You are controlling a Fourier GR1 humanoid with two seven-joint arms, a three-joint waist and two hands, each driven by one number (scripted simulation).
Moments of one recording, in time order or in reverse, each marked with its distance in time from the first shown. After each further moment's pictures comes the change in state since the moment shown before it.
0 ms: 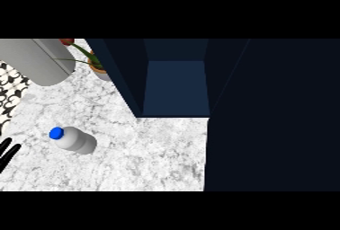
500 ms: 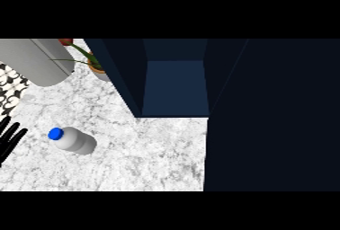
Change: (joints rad) left arm -0.172 0.013 0.047 0.232 -0.191 -0.044 -0.108; right arm 0.057 -0.002 0.054 -0.007 0.051 0.002 -0.049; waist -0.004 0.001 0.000
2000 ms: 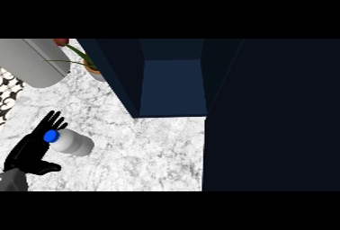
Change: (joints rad) left arm -0.442 0.097 -0.069 1.028 -0.542 0.046 -0.516; right arm 0.070 -0.052 0.046 0.000 -0.017 0.016 -0.080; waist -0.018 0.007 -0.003
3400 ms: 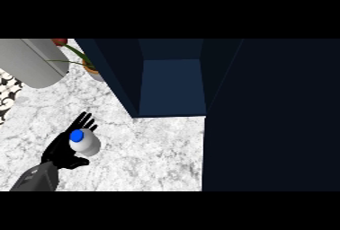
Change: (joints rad) left arm -0.115 -0.098 -0.043 0.211 0.001 -0.045 -0.021; right arm -0.061 0.008 0.004 0.073 0.000 -0.004 -0.015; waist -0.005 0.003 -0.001
